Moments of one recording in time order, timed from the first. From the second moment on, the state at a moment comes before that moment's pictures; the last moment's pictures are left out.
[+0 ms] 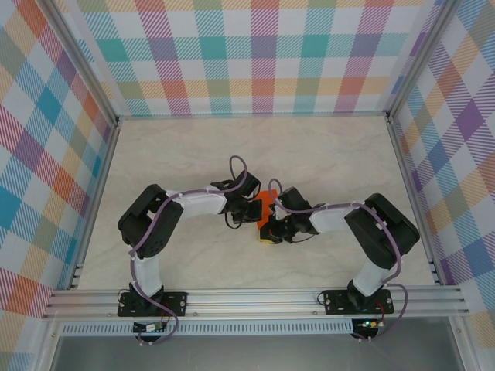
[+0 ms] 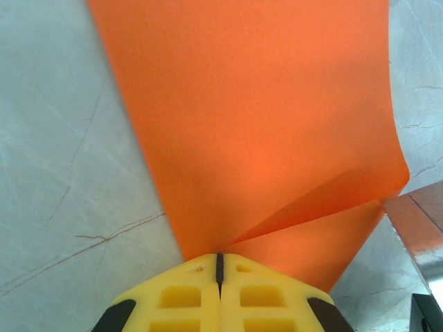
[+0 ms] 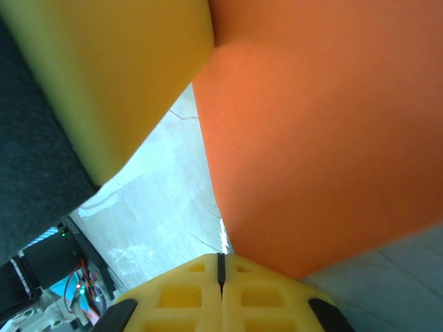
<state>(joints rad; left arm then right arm) -0.75 1.90 1.12 -0.37 0.23 -0.76 0.67 1.68 0.67 -0.02 -0.63 0.87</state>
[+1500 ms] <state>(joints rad) -0.82 1.64 0.74 -0.02 0.28 -1.05 0.62 1.64 0.67 -0.05 -0.48 1.17</state>
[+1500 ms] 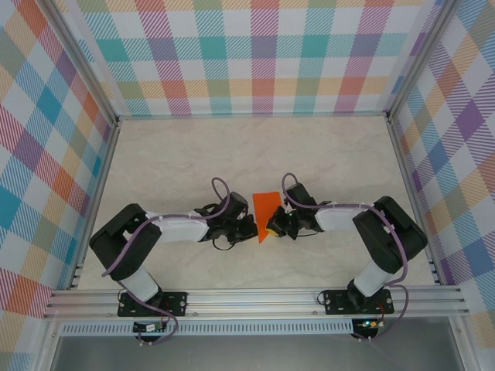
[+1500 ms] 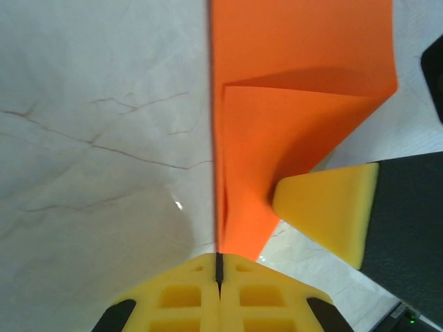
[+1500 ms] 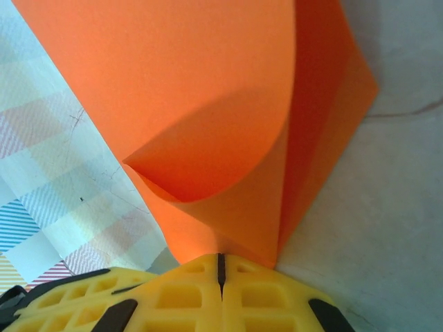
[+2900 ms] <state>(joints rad) -0.85 1.76 0.92 -0.27 0.24 -1.02 0.42 1.71 0.78 -0.10 -0.44 0.69</state>
